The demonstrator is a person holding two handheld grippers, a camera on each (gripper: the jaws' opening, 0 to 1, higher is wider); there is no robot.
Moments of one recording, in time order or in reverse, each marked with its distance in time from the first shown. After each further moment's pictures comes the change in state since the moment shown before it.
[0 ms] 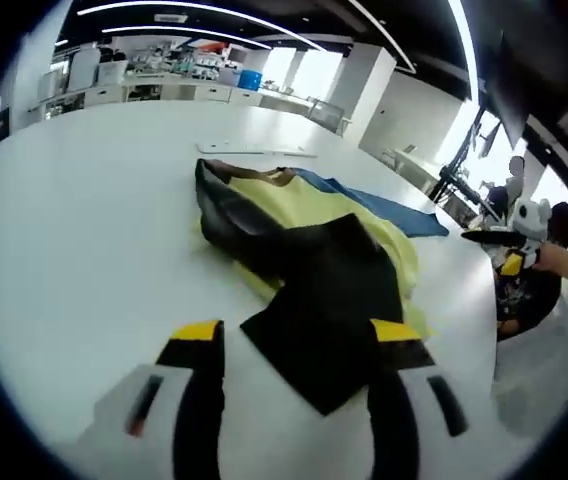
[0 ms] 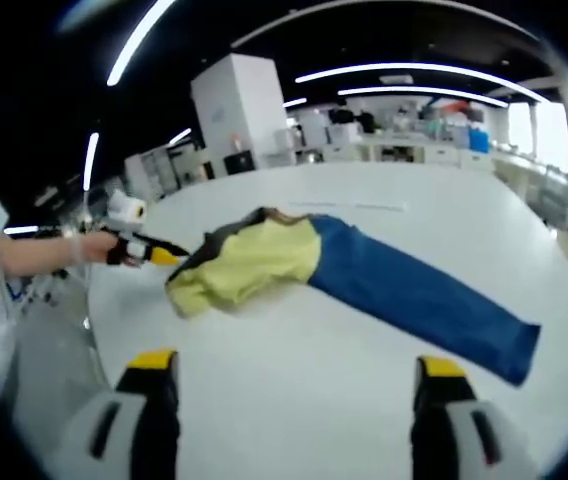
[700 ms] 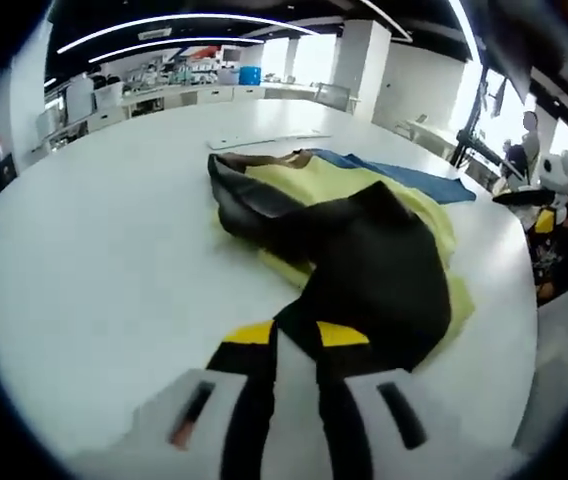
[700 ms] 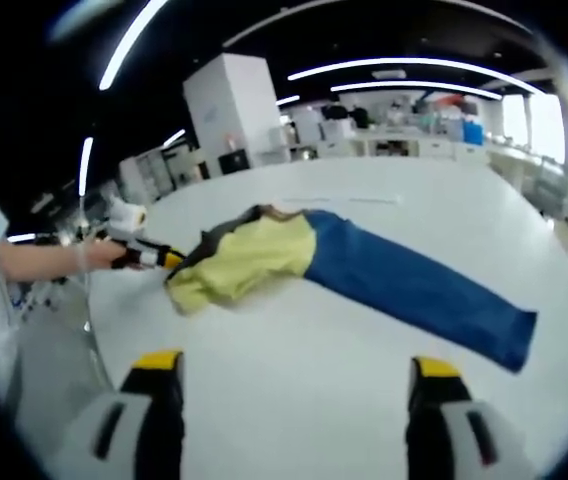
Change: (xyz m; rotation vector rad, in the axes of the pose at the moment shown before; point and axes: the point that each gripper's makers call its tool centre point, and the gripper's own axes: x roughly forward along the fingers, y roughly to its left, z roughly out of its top) left arm 0.007 0.019 -0.008 0.137 0.049 0.108; right arm -0.005 -0.002 -0.006 0.029 0.014 -0.009
